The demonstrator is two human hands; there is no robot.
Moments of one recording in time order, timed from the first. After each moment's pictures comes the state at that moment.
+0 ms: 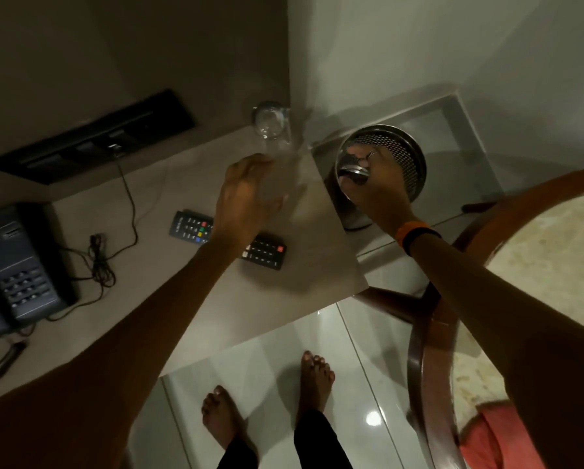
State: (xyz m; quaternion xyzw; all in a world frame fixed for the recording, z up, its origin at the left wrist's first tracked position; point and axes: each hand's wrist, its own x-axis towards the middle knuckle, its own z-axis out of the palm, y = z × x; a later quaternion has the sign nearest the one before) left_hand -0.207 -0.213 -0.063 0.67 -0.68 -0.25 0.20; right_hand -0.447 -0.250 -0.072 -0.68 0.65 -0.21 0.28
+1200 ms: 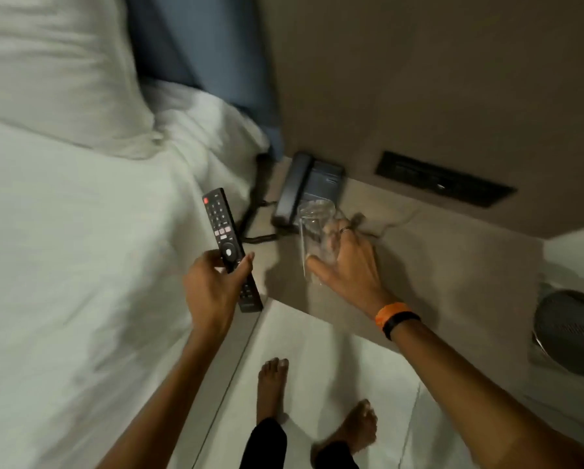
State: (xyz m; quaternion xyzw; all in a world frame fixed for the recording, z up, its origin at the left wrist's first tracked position) left_hand 0.066 0.151 0.105 0.93 -0.09 -0.13 0.34; right_hand -0.055 -0.031 0.095 -0.83 0.34 -0.07 0.43
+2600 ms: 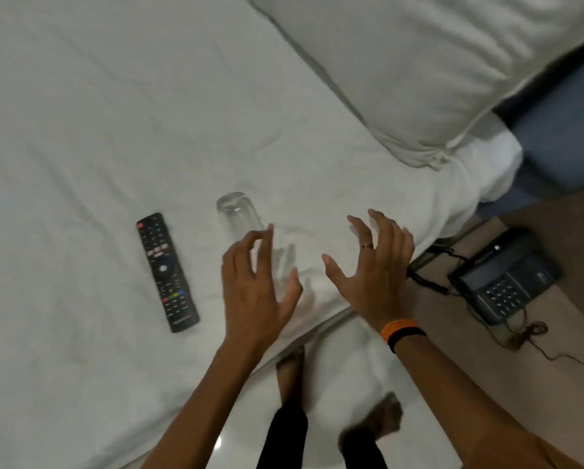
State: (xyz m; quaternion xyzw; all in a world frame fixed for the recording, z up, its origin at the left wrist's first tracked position) left_hand 0.194 0.391 0.121 0.96 -0.10 0.11 0.25; right_hand 0.192 0.196 0.079 -0.98 0.08 -0.12 0.17
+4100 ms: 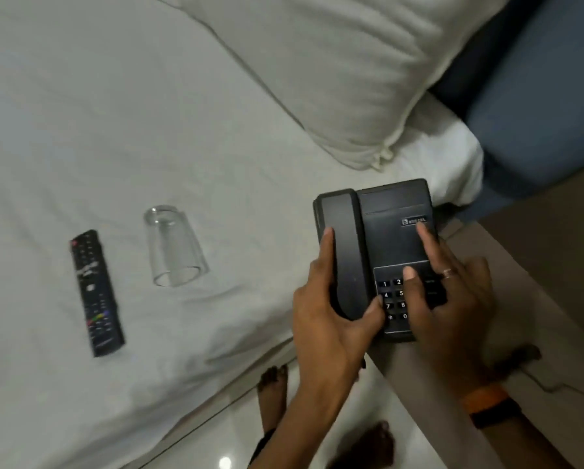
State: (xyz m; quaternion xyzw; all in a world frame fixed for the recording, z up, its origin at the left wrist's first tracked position) left_hand 0.152 0.190 0.133 0.82 0.05 -0.09 0.56; right_hand 0.141 0.041 0.098 -0.91 0.13 -0.23 0.31
